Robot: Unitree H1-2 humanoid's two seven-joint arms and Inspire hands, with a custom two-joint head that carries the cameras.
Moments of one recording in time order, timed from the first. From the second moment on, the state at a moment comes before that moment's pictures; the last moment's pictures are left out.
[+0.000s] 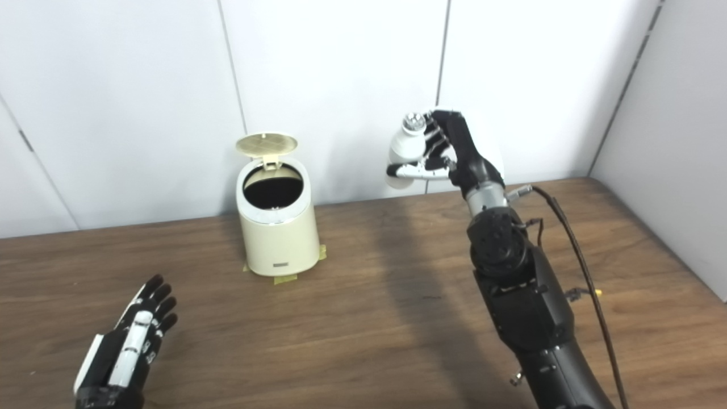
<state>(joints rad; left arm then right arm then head) 0.03 0.06 0.06 -0.29 -0.14 0.24 -0.09 -0.56 -0.32 0.05 -0.10 -0.41 0.32 -0.07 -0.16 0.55</state>
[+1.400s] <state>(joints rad) 0.05 0.00 -0.01 -0.23 -0.06 0.17 -0.04 -0.72 -0.08 0.18 0.14 -0.44 0.14 -0.05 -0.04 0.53</state>
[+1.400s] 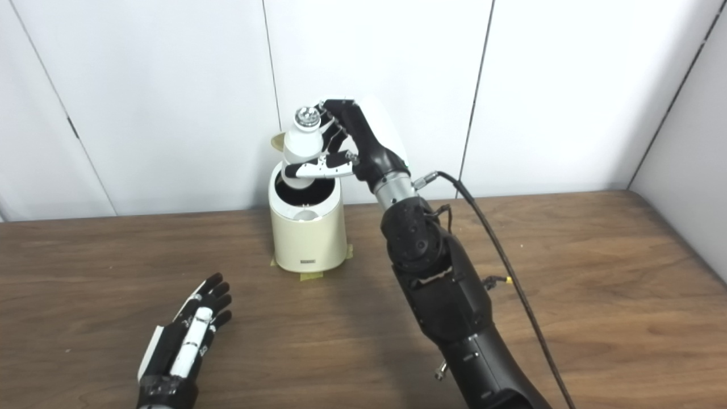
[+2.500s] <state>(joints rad) 0.05 -0.01 -0.03 -0.26 -0.06 0.17 -0.03 -0.76 -0.03 0.18 0.44 -0.47 -0.06 -0.24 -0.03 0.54</state>
